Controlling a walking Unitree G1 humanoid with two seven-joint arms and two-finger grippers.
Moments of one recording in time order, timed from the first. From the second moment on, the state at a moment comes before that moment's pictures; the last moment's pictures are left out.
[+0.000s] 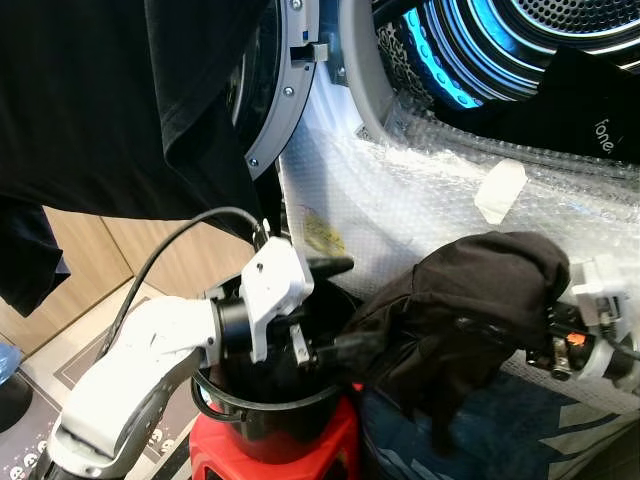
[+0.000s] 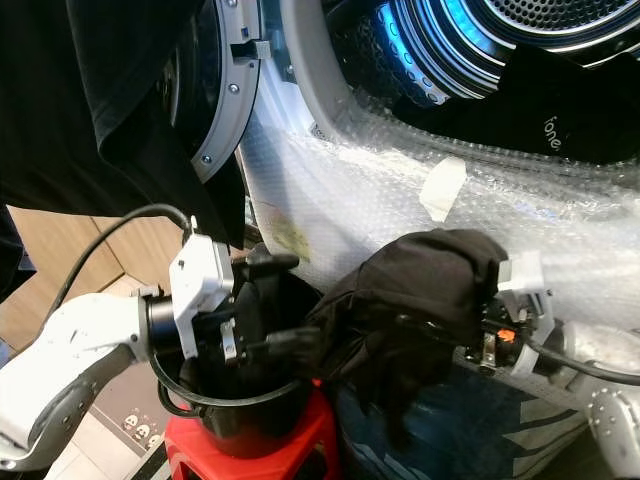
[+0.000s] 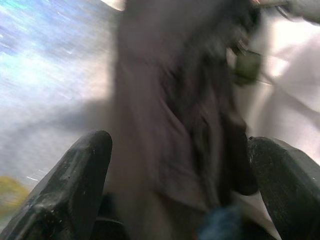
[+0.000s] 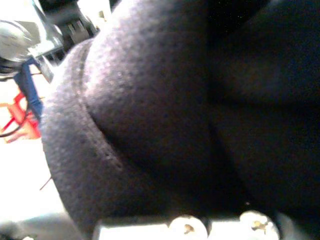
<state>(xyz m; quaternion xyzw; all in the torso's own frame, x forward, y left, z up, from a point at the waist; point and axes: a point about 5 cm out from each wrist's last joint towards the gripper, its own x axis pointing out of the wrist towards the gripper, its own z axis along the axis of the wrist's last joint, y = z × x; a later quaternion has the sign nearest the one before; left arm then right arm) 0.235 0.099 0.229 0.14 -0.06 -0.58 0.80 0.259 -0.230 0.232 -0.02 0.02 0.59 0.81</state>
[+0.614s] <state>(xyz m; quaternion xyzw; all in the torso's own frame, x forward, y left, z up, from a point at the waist) 0.217 0.109 0.184 0.13 0.03 -0.59 0.80 0.249 -0.226 0.329 -0.09 -0.06 0.67 0.74</state>
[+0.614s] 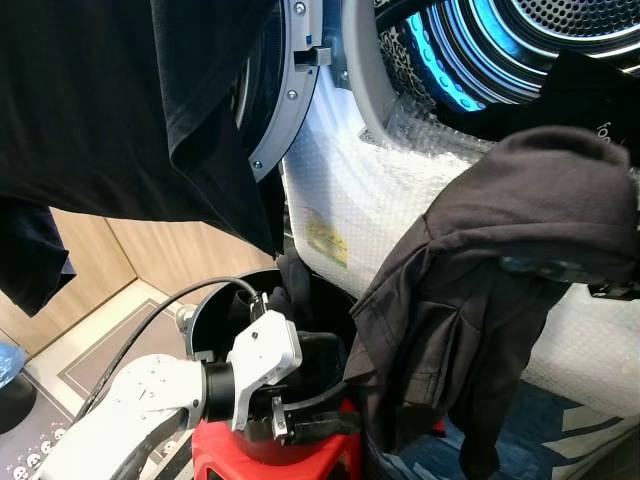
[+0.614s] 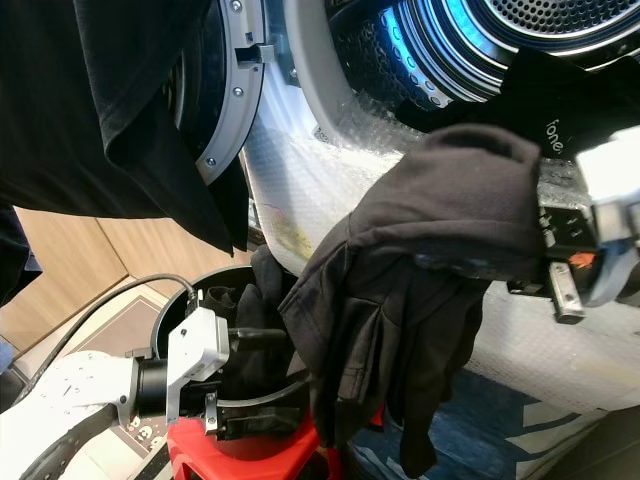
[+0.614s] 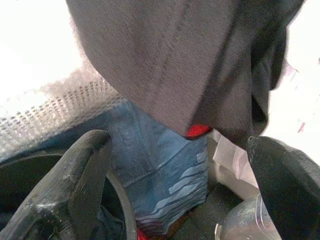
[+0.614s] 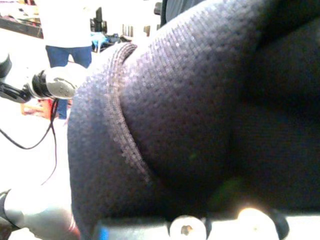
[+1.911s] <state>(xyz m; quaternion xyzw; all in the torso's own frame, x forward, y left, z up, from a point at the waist) 0.195 0.097 0.176 0.10 0.02 -0.53 0.84 0.343 -0.173 0.415 -0.12 -0.12 0.55 0.82</state>
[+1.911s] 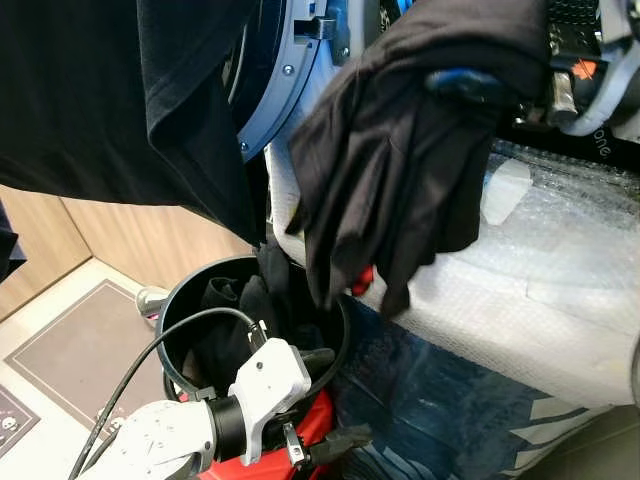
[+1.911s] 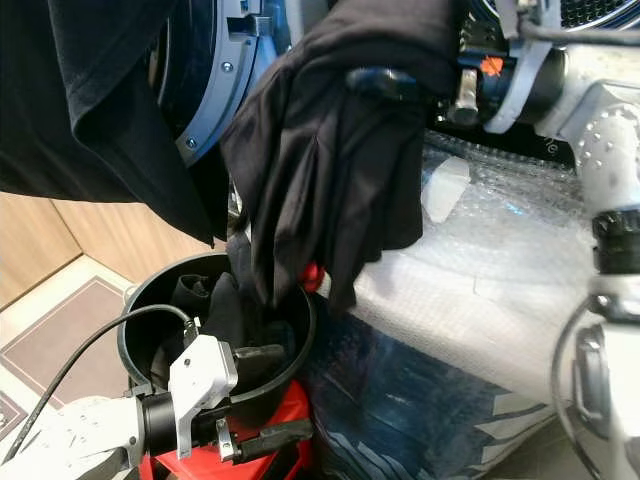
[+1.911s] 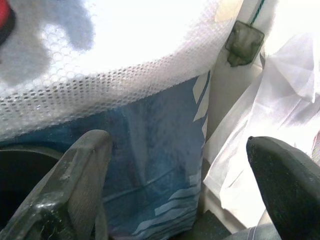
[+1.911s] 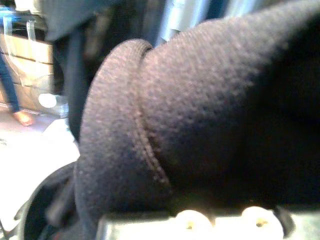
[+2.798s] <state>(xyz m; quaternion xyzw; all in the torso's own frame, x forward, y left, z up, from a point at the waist) 0.194 0.092 0.177 0.10 0.02 -0.52 0.85 0.377 -0.252 0.473 0.01 -0.22 -0.05 0.97</state>
